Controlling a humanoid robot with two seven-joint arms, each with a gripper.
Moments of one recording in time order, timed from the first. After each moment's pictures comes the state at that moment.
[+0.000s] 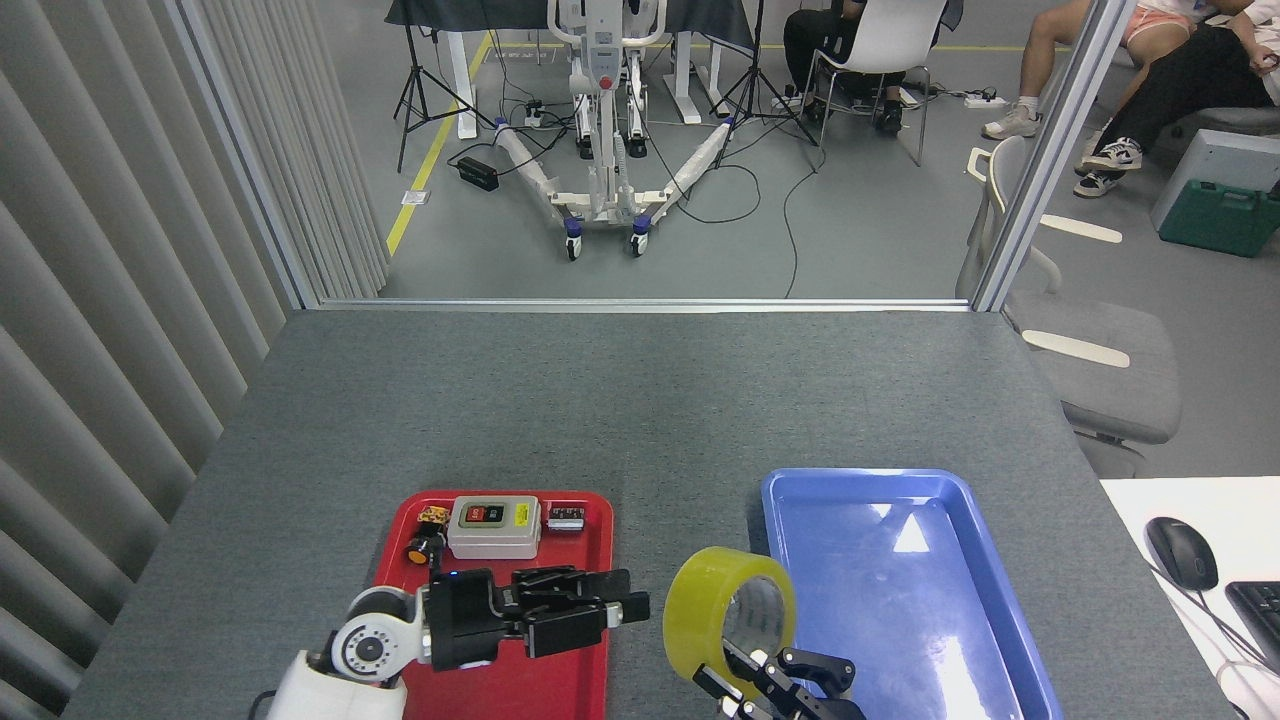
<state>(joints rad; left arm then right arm) -0.27 0.02 -0.04 -1.37 -0.34 -0.73 -1.15 0.20 -0.11 0.15 -1.74 1.36 -0.76 -0.19</state>
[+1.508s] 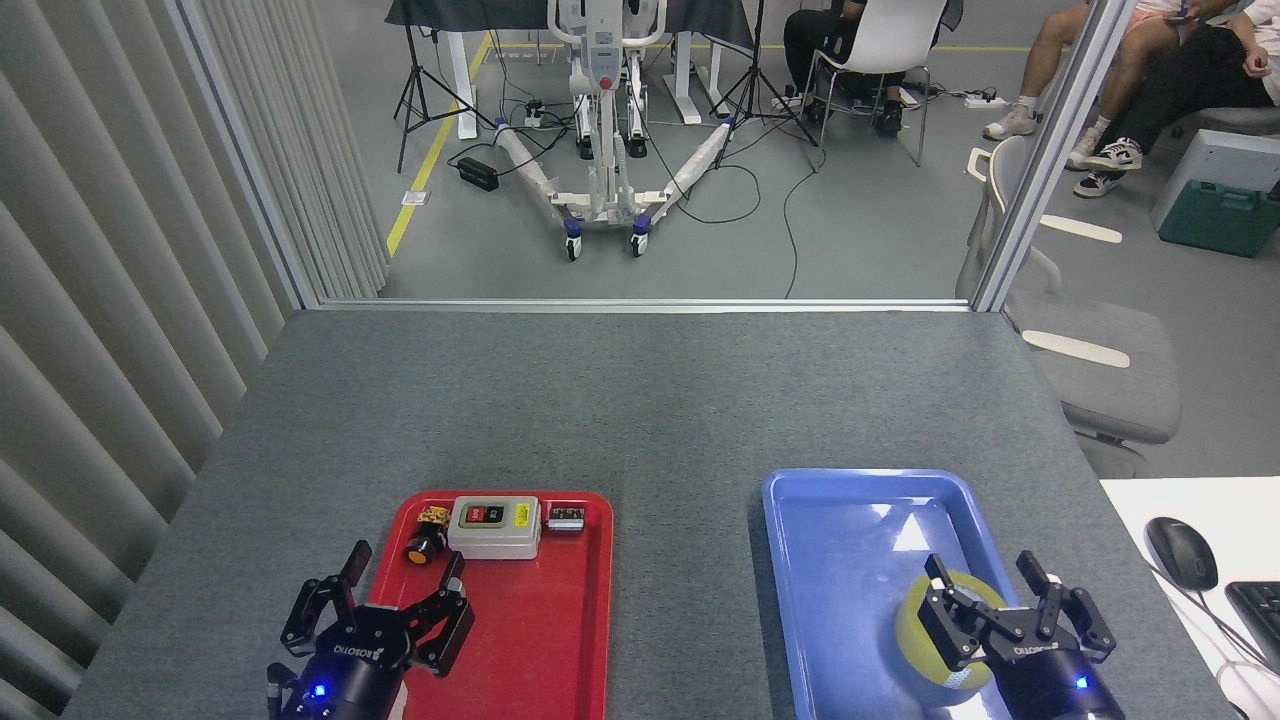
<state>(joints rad) 0.09 0.16 -0.11 -1.69 -1.30 -0.03 0.03 0.10 -0.18 -0.11 -1.61 1.23 -0.16 0.02</state>
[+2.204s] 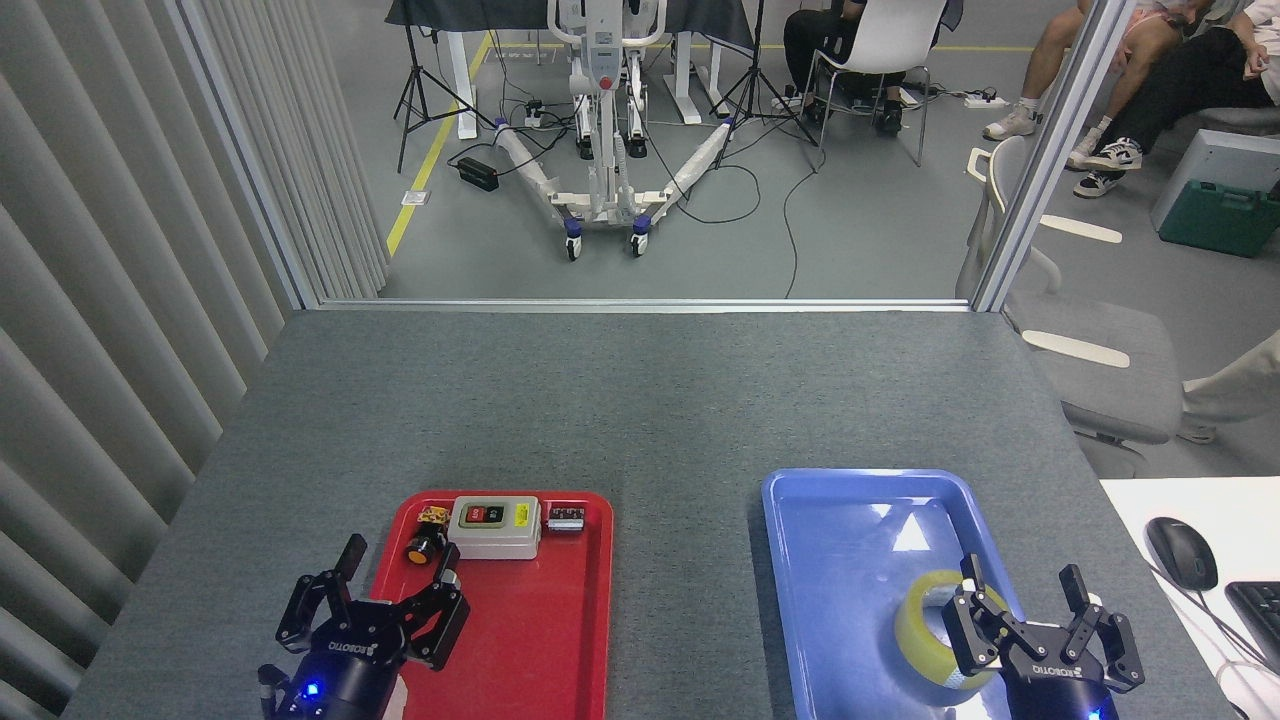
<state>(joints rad) 0.09 0.13 -0.07 -1.69 -1.28 -0.07 0.07 0.15 -0.13 -0.12 -1.60 1.28 -0.04 -0.14</state>
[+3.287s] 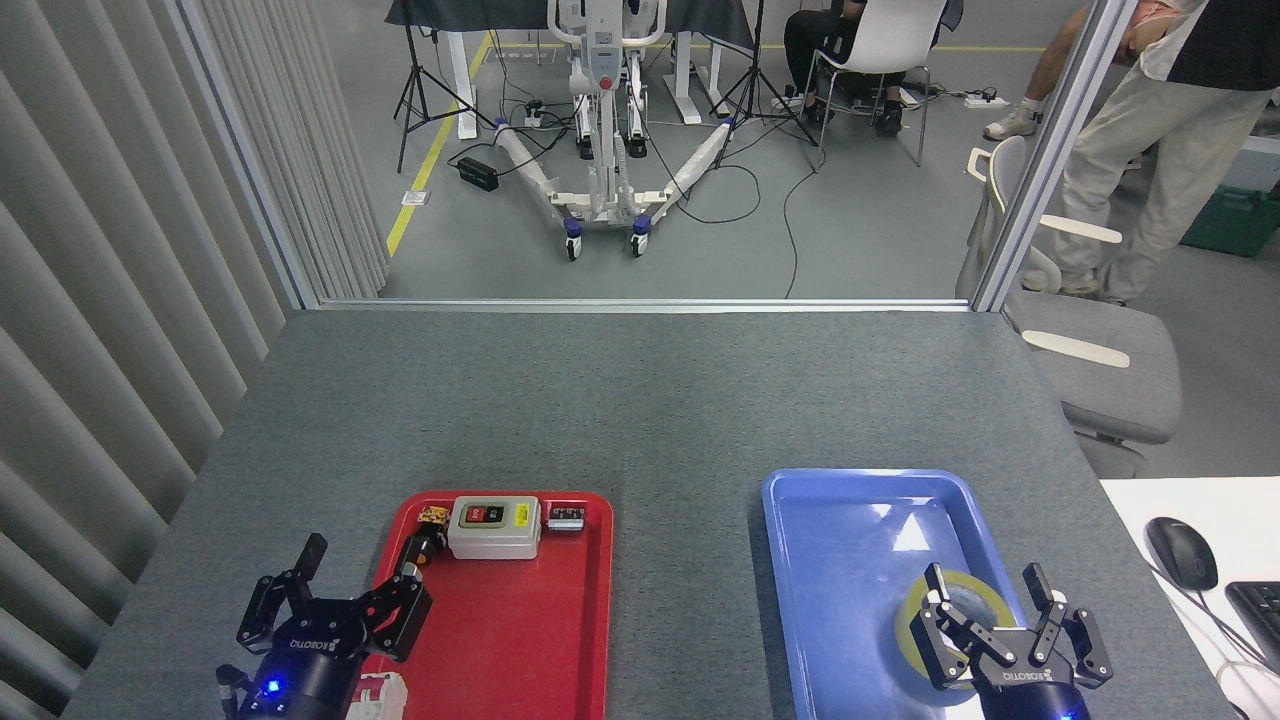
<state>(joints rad) 0.09 0.16 -0.02 -1.69 -1.23 -0.07 0.07 0.15 -0.13 -0.08 -1.61 1.33 -0.09 -0.13</state>
